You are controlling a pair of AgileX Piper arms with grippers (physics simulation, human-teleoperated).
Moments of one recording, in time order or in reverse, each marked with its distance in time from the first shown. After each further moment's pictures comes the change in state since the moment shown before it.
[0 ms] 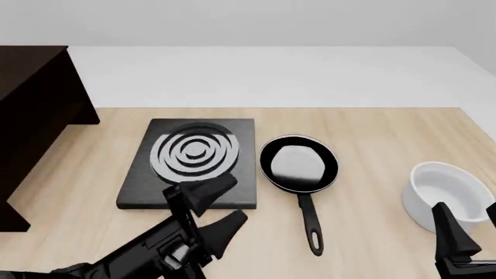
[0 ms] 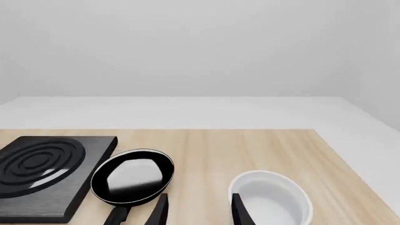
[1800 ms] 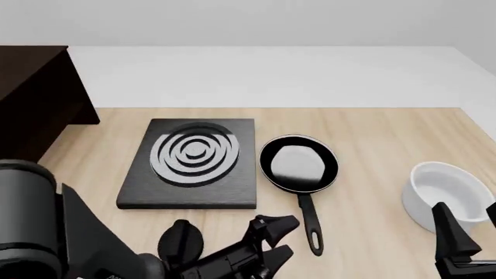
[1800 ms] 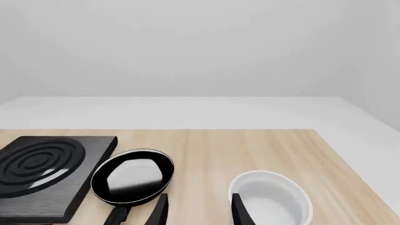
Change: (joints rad) left arm -0.120 0.573 -0.264 -0.084 0.067; right arm 0.000 0.000 0.000 0.000 0.000
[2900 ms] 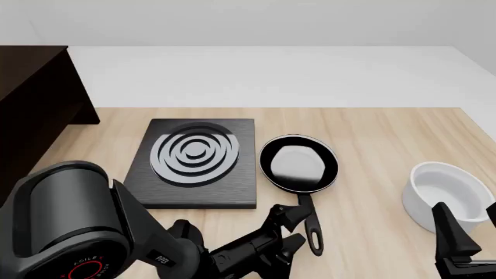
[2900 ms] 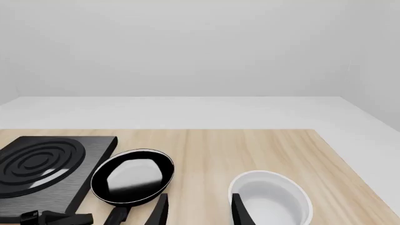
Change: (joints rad) left arm 0.038 0.160 -0.219 0.089 -0.017; right arm 0.000 0.000 0.000 0.000 0.000
